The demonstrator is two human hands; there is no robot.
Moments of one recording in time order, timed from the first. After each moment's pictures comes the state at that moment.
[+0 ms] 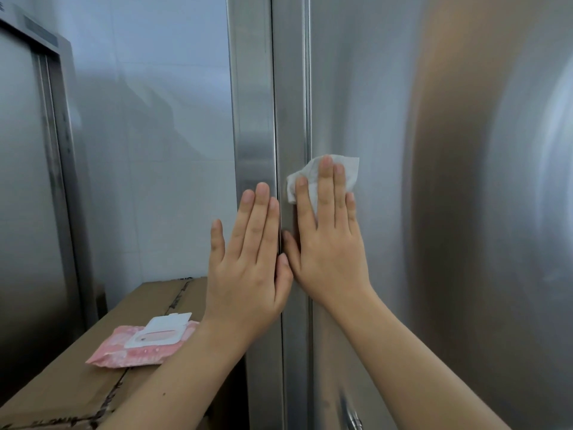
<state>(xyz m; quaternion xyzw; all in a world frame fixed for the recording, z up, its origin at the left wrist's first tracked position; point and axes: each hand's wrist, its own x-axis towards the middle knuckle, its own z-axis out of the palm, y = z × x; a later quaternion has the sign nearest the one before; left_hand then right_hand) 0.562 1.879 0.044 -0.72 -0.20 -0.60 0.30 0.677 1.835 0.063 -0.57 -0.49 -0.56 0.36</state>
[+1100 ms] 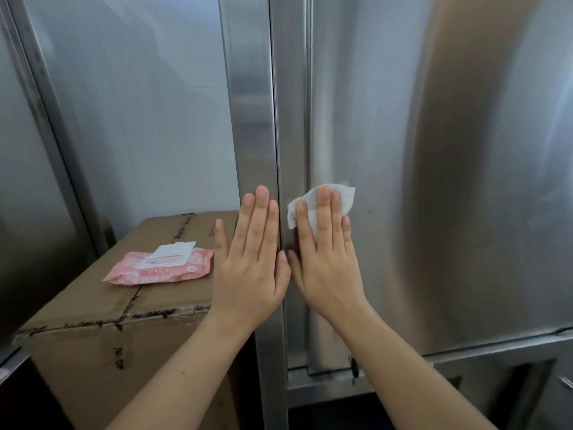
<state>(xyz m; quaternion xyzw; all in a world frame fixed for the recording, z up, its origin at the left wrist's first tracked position) 0.550 1.871 -0.050 -0.77 -0.22 -0.54 0.26 0.673 1.819 -0.063 -0.62 -0.53 -0.49 0.31</state>
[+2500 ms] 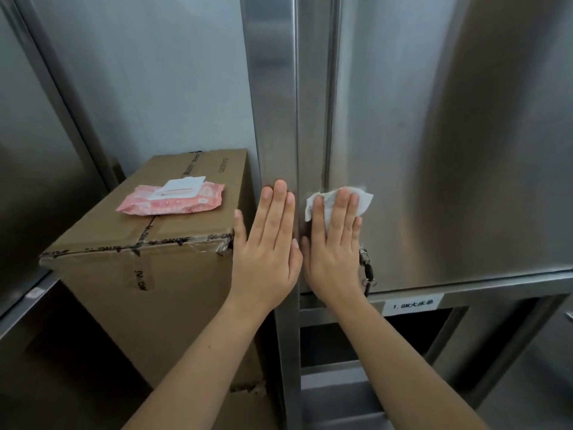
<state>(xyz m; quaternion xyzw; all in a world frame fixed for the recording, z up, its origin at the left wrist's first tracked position) 0.536 1.862 -0.137 -0.82 -0.24 -0.47 0.21 0.654 1.821 -0.166 -0.67 -0.50 -0.41 0.36</state>
